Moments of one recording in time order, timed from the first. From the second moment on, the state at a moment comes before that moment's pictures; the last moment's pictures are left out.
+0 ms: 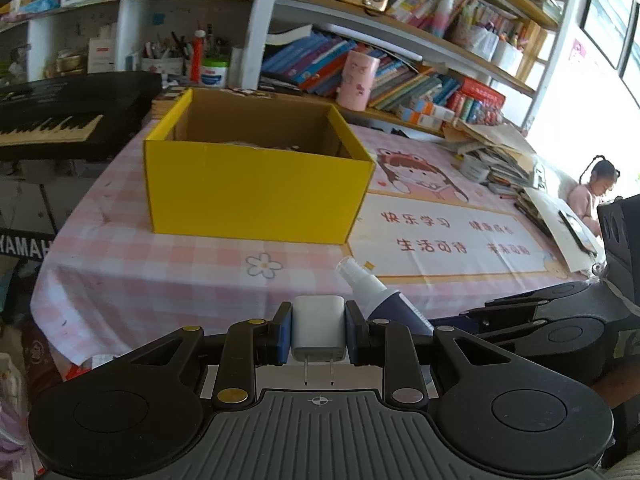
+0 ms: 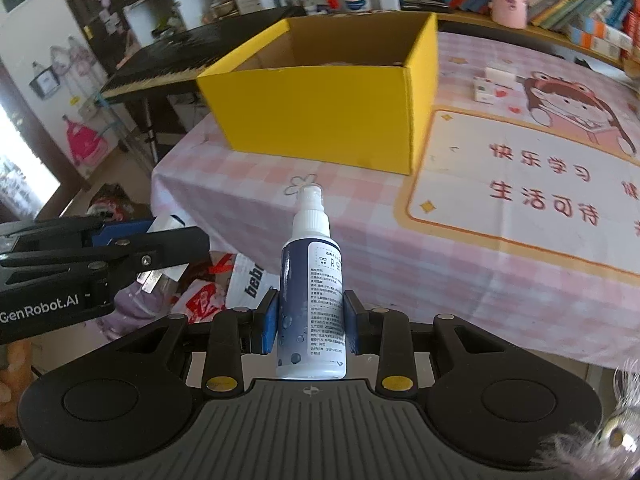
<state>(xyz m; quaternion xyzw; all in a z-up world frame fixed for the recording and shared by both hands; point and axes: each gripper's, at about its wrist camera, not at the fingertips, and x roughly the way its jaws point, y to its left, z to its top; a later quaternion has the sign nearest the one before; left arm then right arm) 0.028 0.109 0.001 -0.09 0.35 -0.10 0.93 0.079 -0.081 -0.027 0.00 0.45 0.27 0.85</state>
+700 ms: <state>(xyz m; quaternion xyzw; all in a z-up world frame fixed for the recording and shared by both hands) 0.061 0.132 0.017 -0.10 0.32 -0.06 0.94 0.113 -0.048 0.003 -0.04 0.40 0.33 0.85</state>
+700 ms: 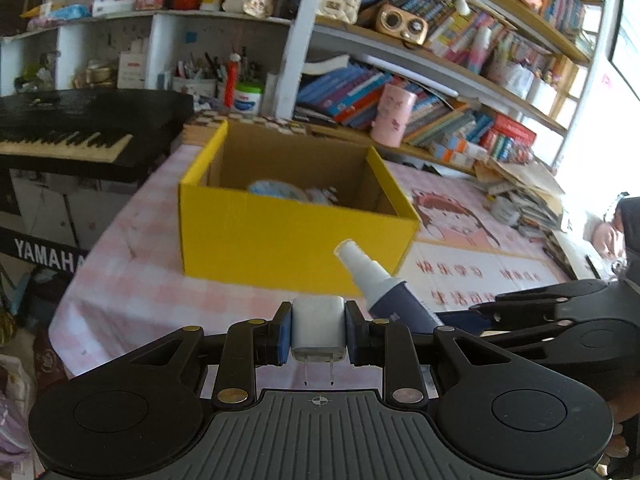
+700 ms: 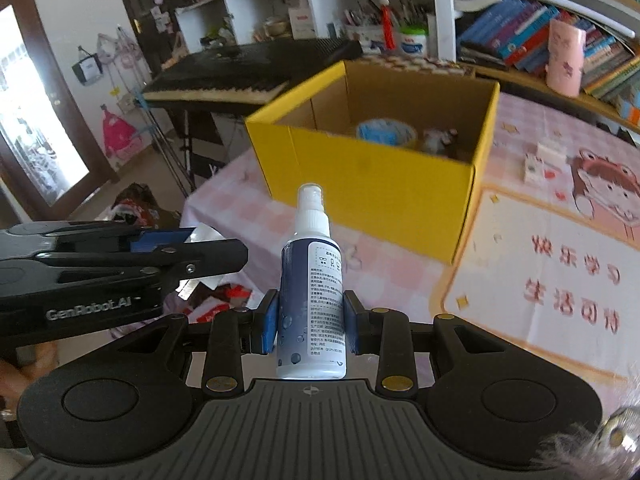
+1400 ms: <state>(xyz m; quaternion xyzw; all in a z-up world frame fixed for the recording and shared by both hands) 0.181 0.147 0.039 -0.09 0.28 0.00 0.96 0.256 -0.039 0.043 -0.04 0.33 0.34 0.88</state>
